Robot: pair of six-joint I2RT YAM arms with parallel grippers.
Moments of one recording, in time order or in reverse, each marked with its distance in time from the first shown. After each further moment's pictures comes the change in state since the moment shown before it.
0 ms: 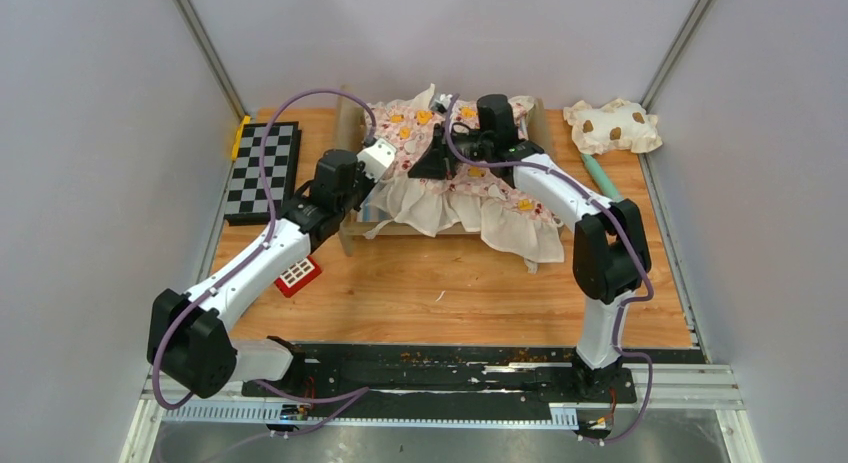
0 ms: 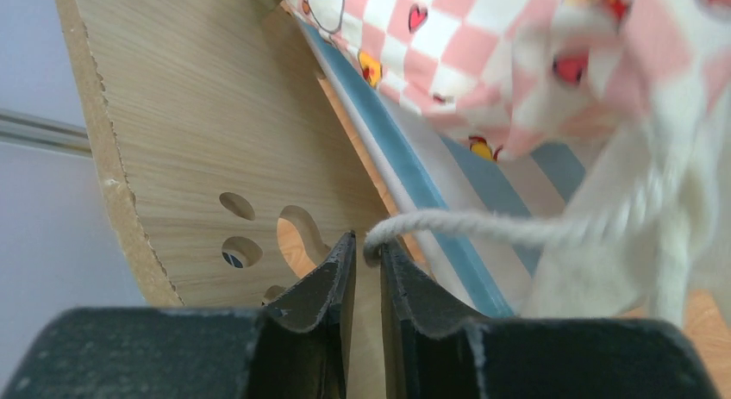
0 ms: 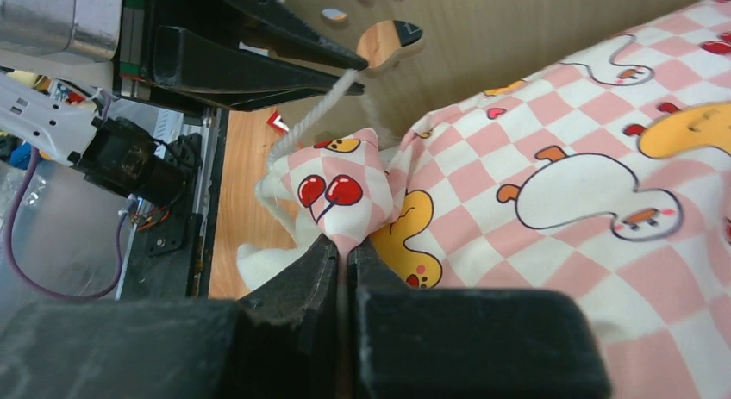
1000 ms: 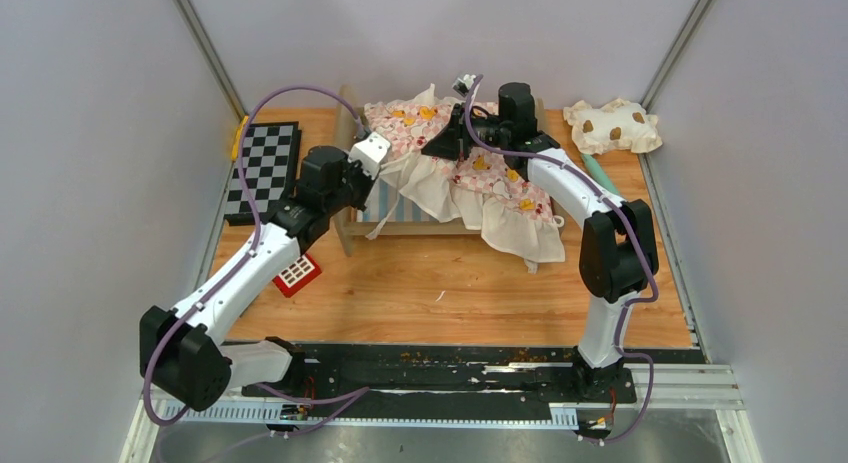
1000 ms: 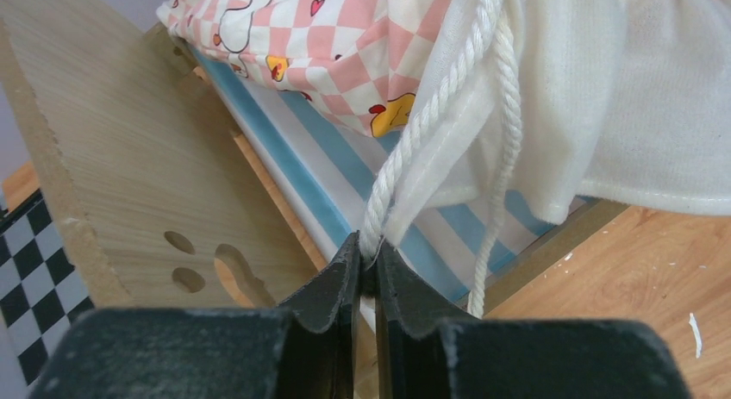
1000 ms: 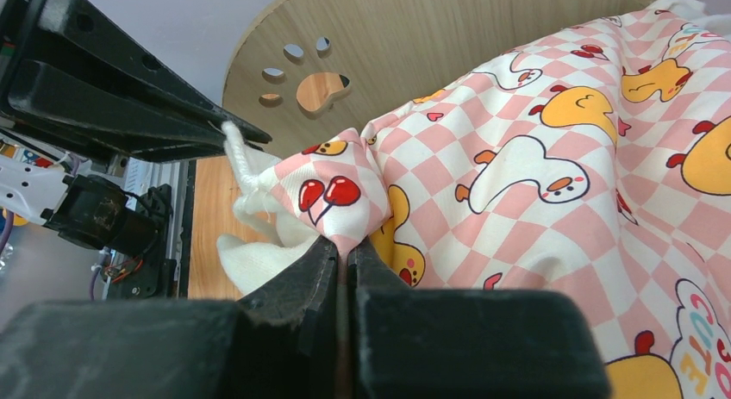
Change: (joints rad) left arm 0.019 -0.067 -0.009 0.026 0.270 -0.132; right arm -0.066 -0.011 0.011 0.084 0.056 0.097
